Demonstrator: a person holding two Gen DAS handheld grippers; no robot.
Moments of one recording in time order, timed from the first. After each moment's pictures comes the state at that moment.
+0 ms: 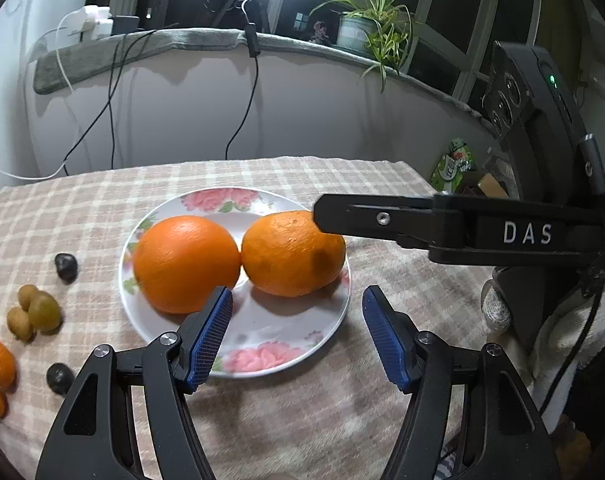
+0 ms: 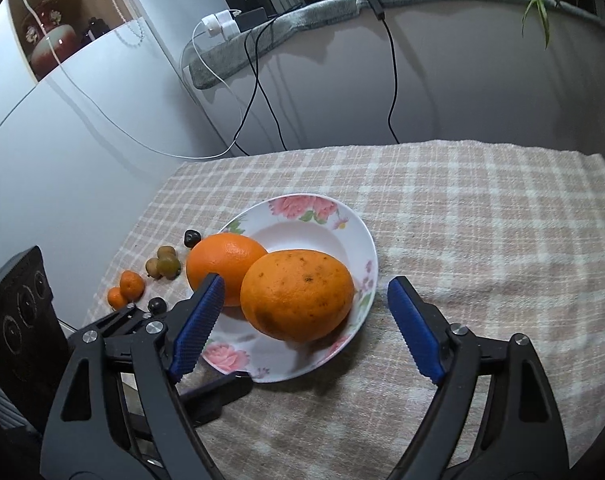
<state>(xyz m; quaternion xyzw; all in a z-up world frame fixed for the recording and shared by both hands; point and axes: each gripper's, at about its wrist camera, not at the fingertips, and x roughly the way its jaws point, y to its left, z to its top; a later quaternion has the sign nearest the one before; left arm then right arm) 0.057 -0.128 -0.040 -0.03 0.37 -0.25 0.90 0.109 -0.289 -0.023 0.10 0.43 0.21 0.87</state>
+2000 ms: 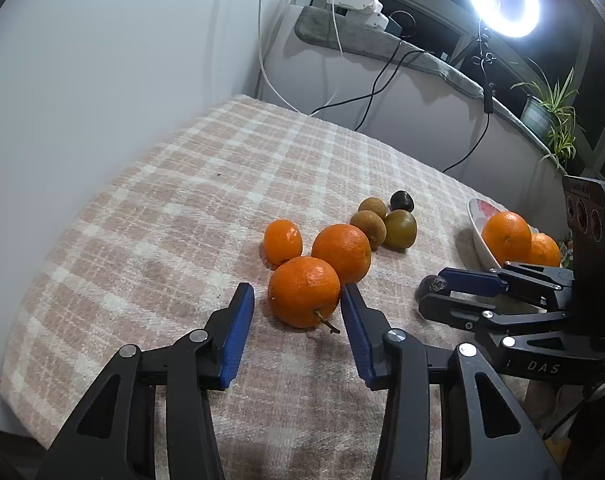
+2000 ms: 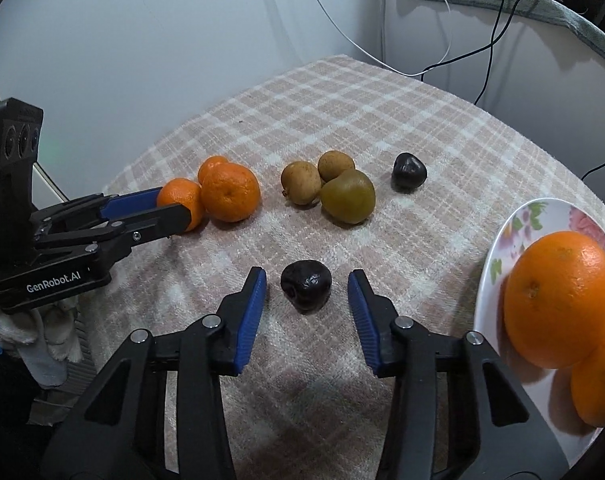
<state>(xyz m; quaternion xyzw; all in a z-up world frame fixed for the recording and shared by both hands) 0.016 0.111 -0.091 -0.15 0.37 -0.01 0.92 0.085 -0.056 -0.076 -0.11 0.44 0.37 0.81</state>
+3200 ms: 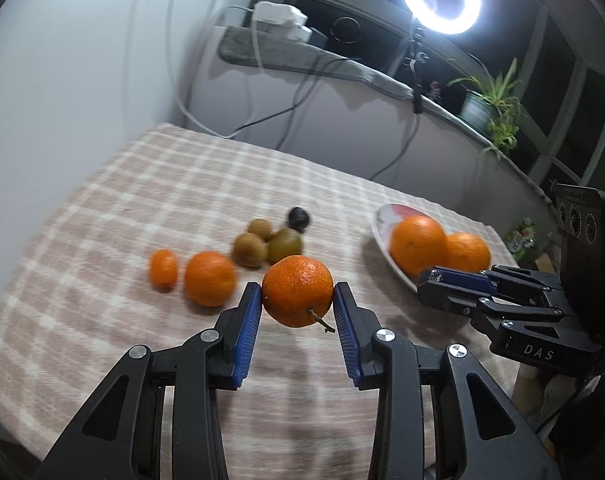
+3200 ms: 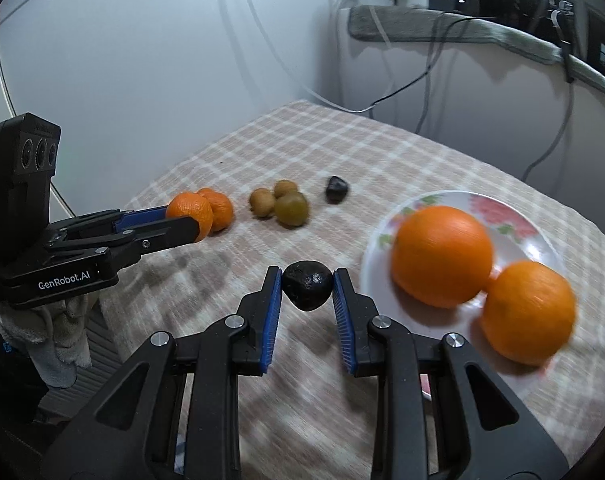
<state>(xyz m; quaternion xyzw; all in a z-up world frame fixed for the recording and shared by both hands) 0.013 0.051 -0.054 -0.14 0.34 -0.10 0.92 0.057 -0.131 -0.033 -0.07 0.39 0.33 0.85</state>
